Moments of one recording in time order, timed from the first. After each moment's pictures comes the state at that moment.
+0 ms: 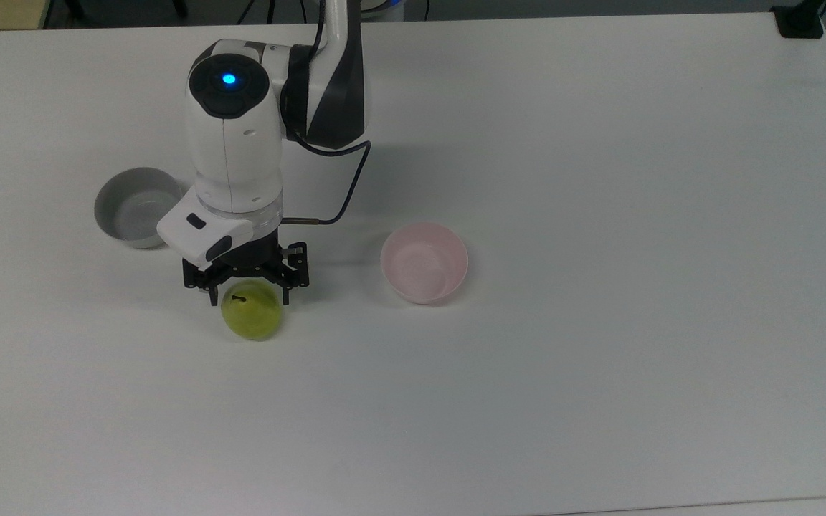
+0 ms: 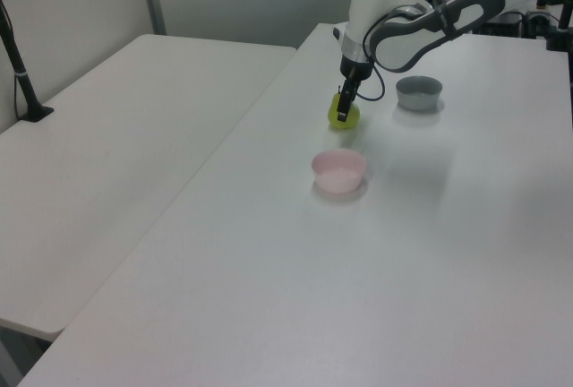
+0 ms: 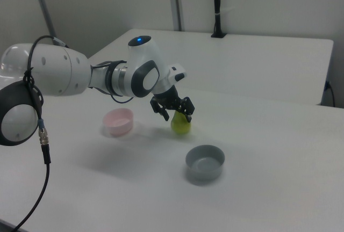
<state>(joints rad) -0.09 0.58 -0.01 -1.55 -0.15 2.39 -0.12</state>
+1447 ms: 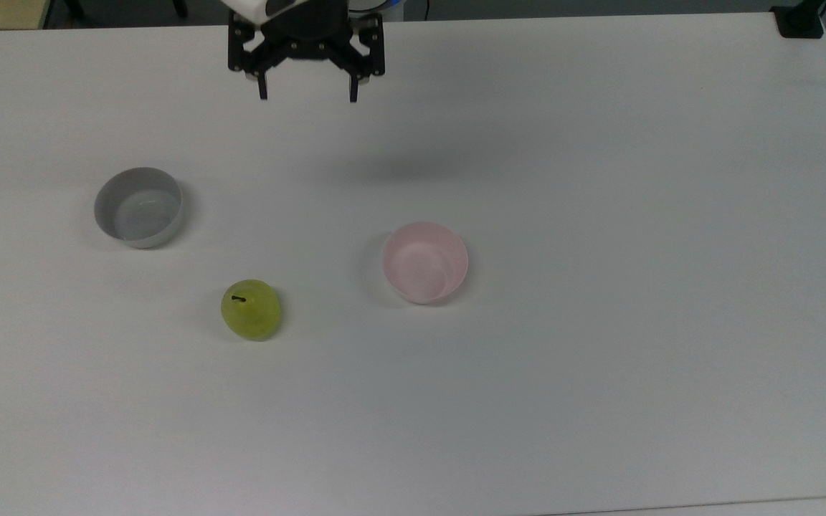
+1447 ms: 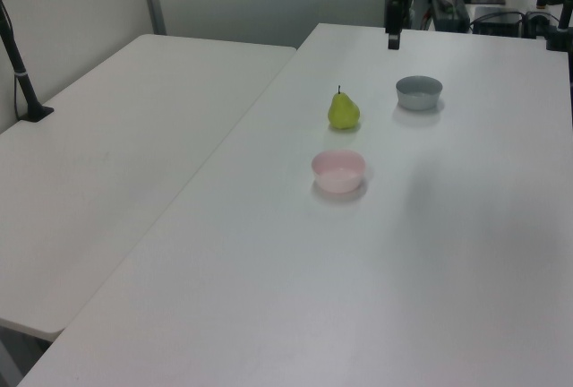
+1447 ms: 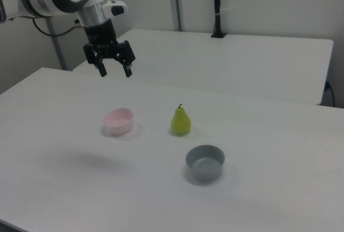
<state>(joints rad) 0.05 0.13 0.01 -1.53 -0.13 1.69 -0.03</state>
